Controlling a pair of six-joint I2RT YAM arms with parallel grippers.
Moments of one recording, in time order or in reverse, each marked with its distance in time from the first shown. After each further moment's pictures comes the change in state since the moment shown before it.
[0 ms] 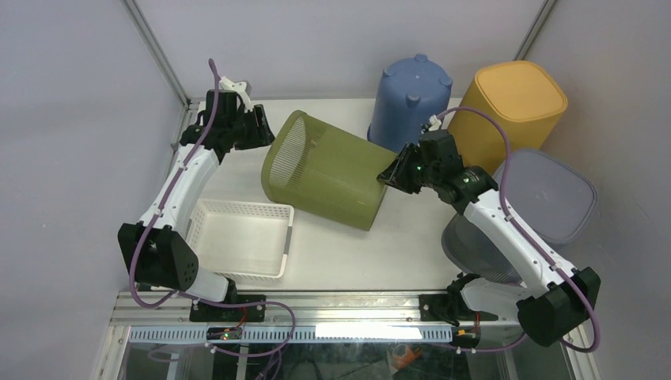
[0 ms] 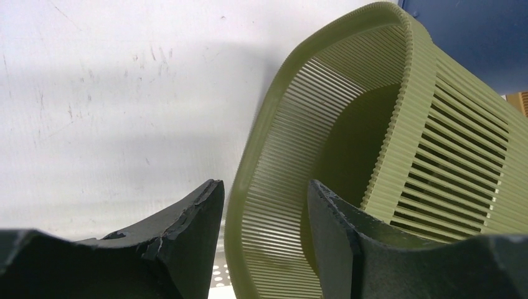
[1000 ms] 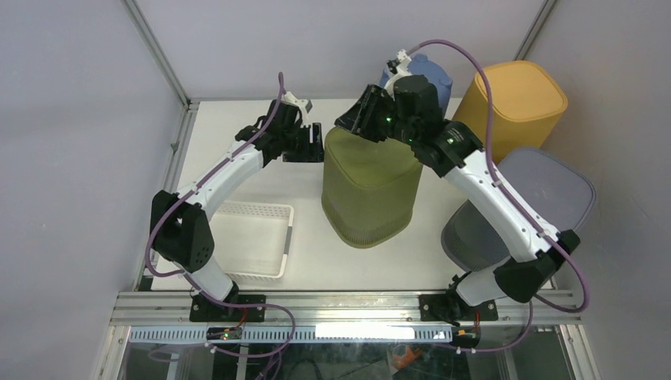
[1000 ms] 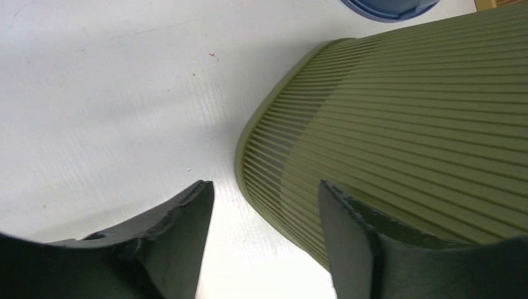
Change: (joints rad) left arm -0.291 0.180 0.021 0.059 0.016 -0.077; right arm 0.182 0.257 0.594 0.043 0.053 -0.074
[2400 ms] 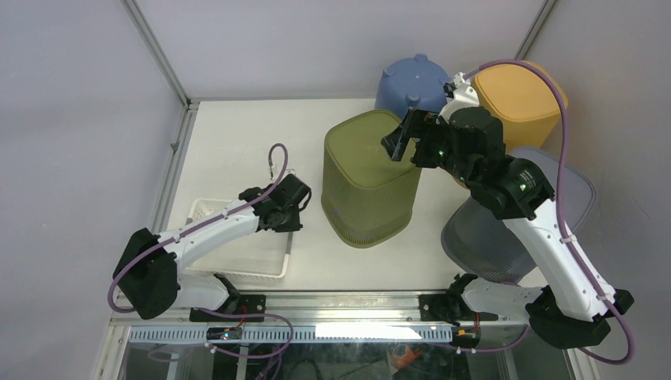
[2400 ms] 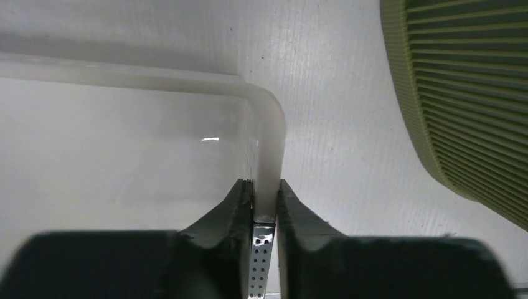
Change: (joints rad) left arm -0.290 -0.355 -0.557 -0.161 -0.428 -0.410; right arm 0.000 -0.303 -0.090 -0.295 0.293 -0.238
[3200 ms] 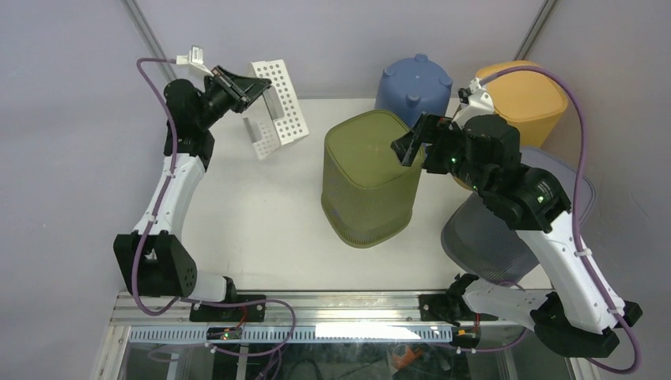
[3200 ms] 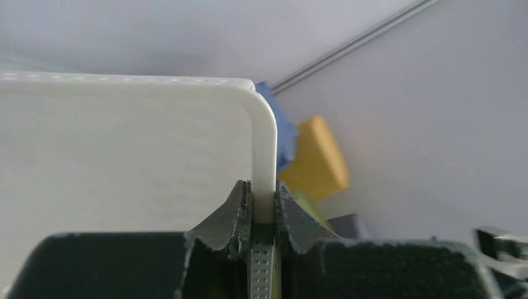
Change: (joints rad) left arm 0.719 0.106 0.493 0.765 0.835 -0.124; right arm 0.000 -0.047 0.001 -0.041 0.016 0.011
